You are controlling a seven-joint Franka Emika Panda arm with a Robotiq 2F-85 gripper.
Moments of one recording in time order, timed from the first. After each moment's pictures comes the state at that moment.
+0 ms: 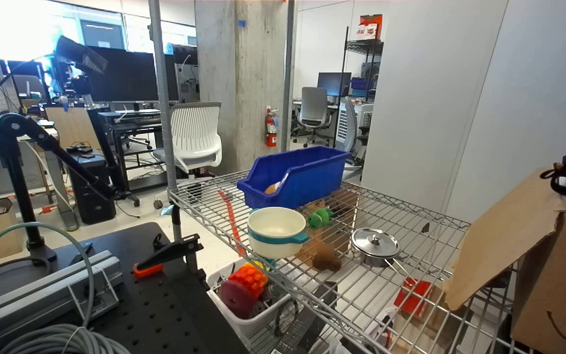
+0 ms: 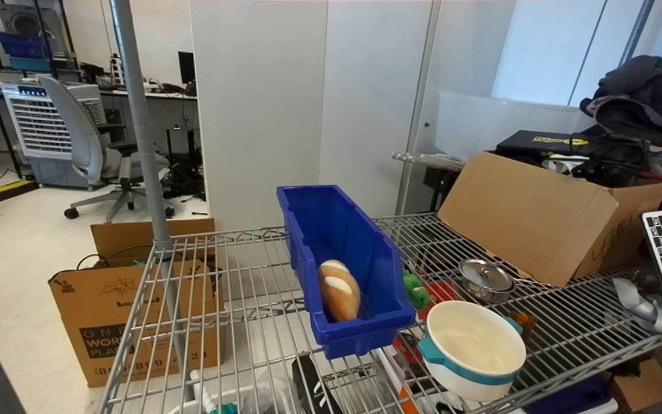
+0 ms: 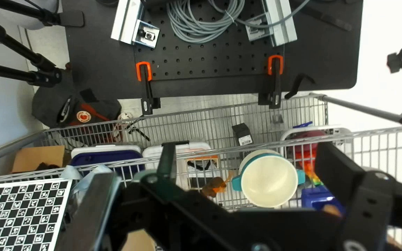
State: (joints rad) arm 0.03 -0.62 0.03 -2.45 -0.01 1.71 0.05
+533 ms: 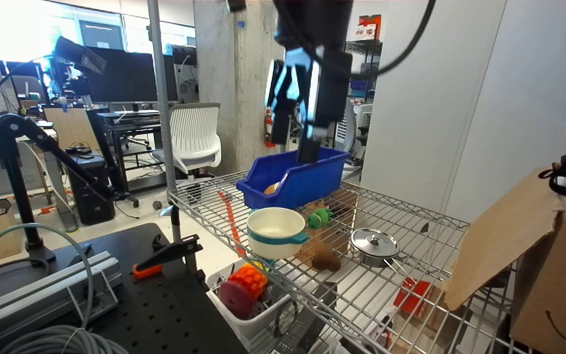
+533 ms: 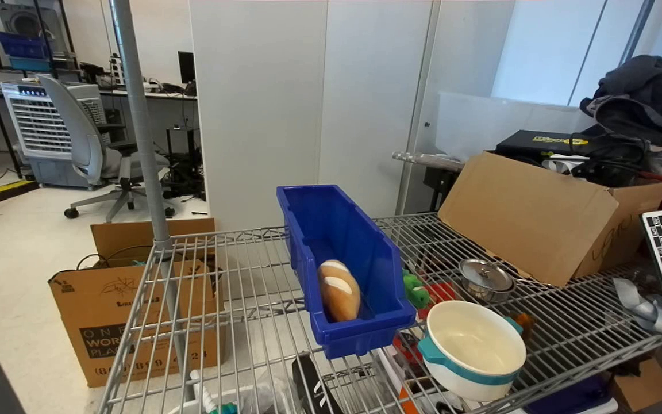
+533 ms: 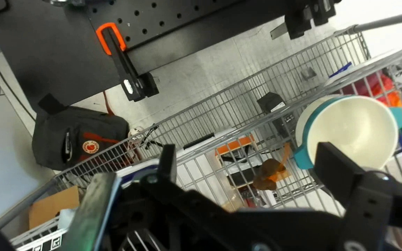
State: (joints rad) arm -0.06 -0.13 0.01 -2.48 0.01 2.23 0.28
